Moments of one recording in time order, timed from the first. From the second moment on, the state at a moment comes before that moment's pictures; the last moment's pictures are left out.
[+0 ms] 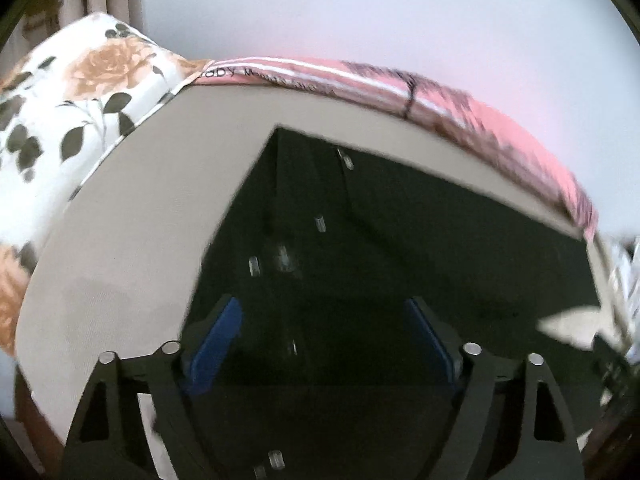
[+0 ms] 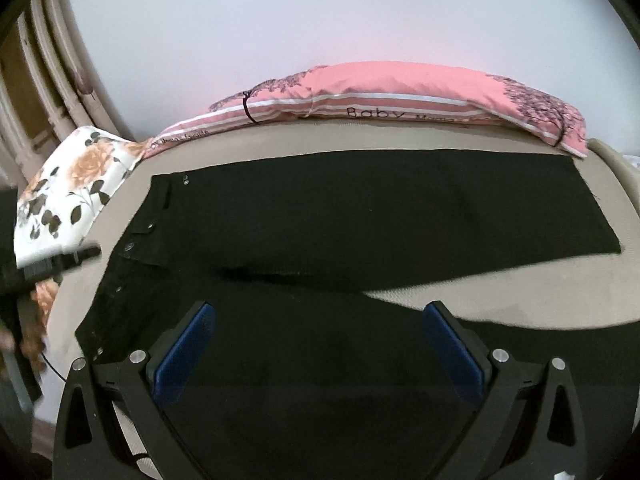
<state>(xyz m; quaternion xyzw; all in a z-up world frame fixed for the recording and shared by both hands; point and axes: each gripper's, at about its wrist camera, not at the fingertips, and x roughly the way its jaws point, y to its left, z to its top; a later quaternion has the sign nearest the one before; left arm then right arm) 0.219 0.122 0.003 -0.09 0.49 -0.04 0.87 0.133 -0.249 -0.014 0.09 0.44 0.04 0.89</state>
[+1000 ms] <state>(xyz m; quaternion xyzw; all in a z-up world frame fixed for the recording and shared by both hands) 0.407 0.203 -0.087 -0.29 0.53 -0.22 0.76 0.275 -0.231 -0.076 0.09 0.49 0.04 0.87</state>
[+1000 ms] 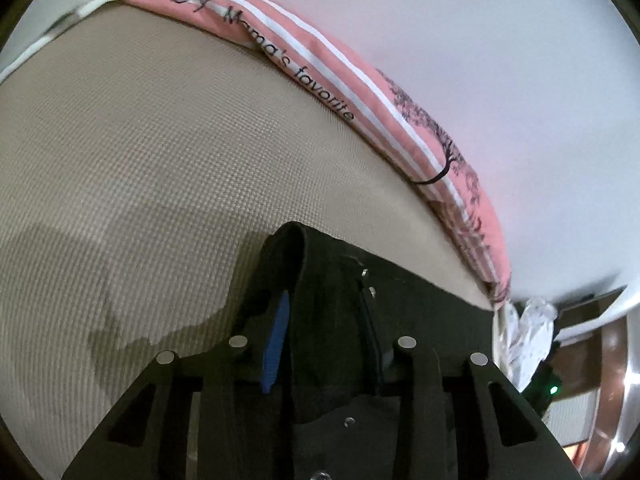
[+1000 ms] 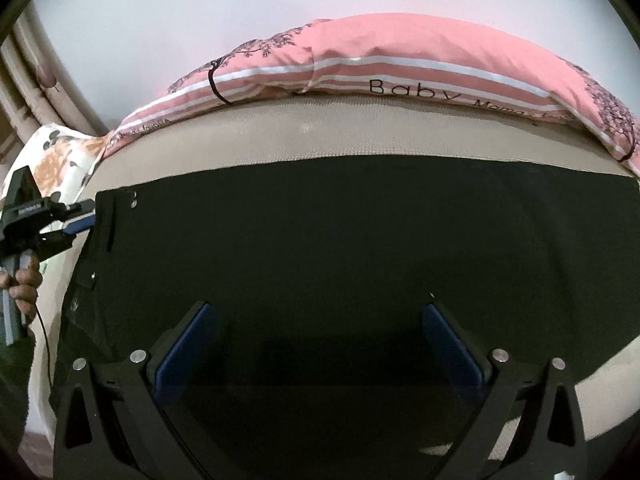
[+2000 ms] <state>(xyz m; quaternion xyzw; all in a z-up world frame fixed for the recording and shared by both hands) 0.430 0.157 -0.088 -0.26 0.52 -0.28 0.77 0.334 -0.241 -0.072 0.04 0.48 0.09 0.87</state>
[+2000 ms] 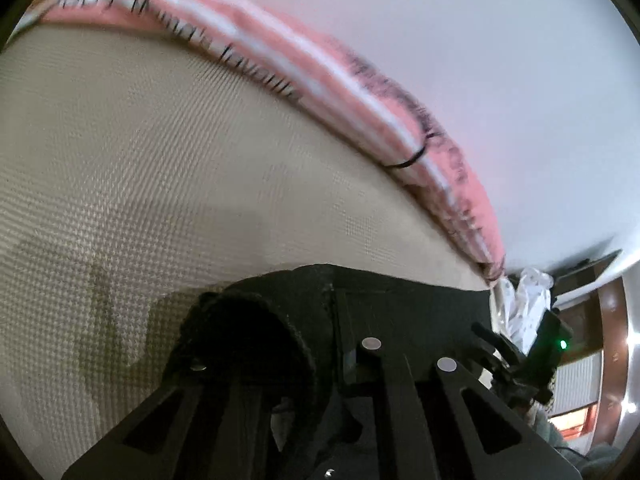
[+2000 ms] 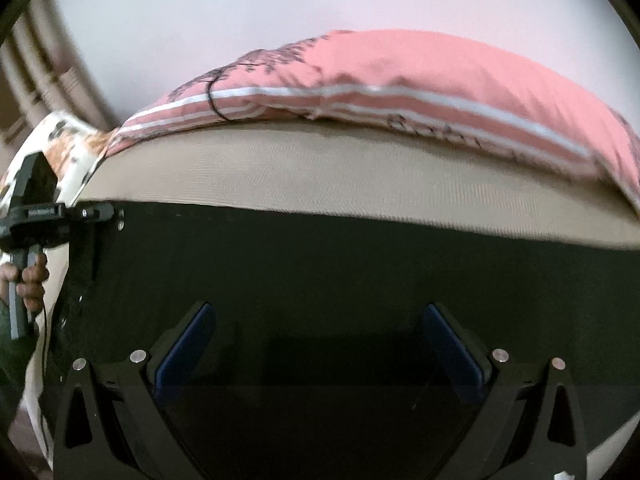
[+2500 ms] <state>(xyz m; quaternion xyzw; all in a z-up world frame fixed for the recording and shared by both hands) 0.356 0.153 -0.008 -0.24 0.39 -0.35 0.81 0.439 -0.216 -0.052 -0.08 0.56 0.37 0.74</state>
